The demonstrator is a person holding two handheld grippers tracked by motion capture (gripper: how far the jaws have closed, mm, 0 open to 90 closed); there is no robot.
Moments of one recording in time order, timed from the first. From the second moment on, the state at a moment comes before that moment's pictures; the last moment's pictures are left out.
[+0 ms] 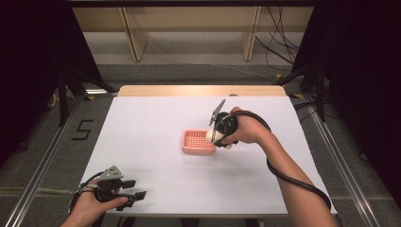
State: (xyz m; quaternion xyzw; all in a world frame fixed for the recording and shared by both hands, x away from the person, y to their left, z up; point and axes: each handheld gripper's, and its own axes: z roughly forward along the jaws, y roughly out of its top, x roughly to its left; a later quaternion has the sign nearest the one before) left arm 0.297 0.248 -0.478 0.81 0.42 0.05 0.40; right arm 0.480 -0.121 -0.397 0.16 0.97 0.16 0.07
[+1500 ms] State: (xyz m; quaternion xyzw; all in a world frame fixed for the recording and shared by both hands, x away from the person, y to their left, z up) left arm 0.297 0.249 -0.478 0.81 0.42 0.05 0.40; right arm 0.487 -0.101 -0.396 0.14 0.97 0.17 0.07
